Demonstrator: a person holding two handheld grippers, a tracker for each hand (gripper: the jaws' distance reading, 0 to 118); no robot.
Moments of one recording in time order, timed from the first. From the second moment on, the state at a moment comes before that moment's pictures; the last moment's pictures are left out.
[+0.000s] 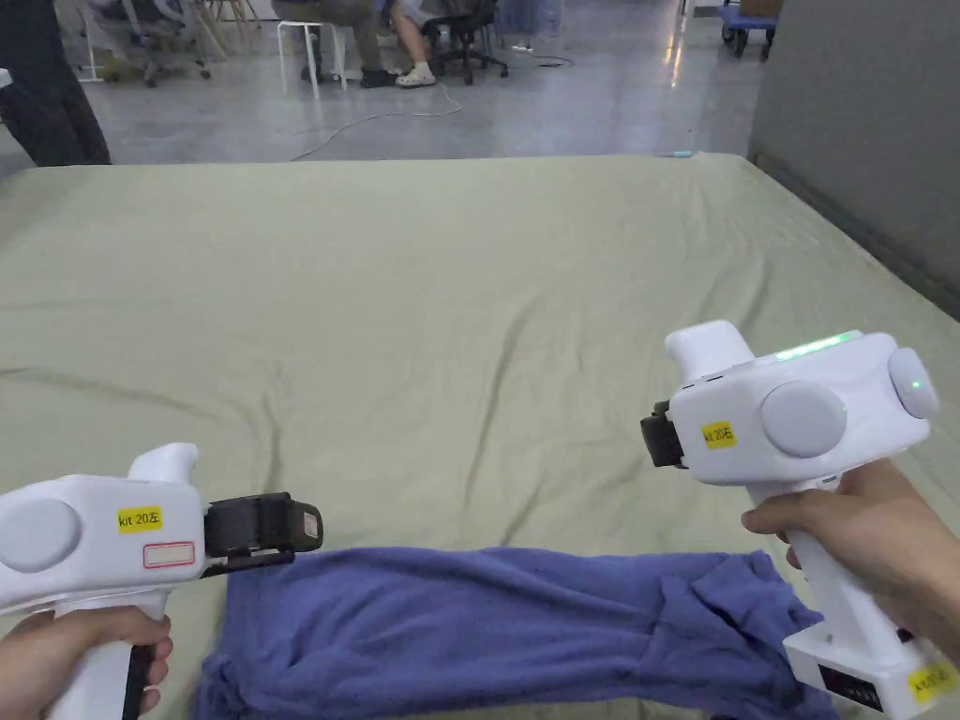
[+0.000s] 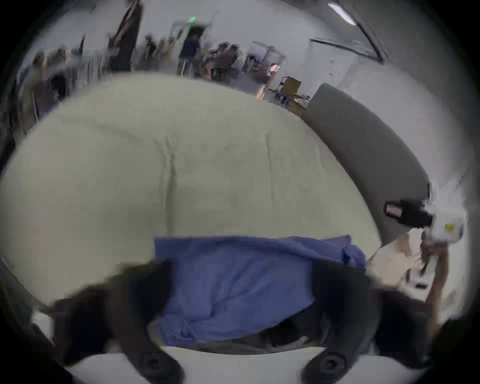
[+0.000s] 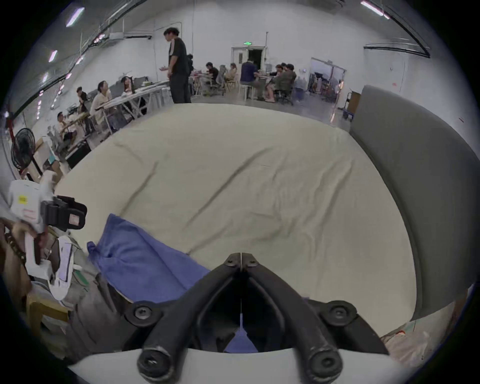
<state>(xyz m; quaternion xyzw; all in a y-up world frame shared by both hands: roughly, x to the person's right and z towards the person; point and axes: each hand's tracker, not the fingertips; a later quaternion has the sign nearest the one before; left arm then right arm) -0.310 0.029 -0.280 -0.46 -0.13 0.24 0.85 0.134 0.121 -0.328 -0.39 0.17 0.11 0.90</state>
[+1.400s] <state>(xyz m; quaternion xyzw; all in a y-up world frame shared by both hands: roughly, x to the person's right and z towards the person) -0.363 -0.066 -0.273 -0.42 -0.15 0.32 0.84 0.127 0.110 -0.306 -0.39 0.16 0.08 0.90</state>
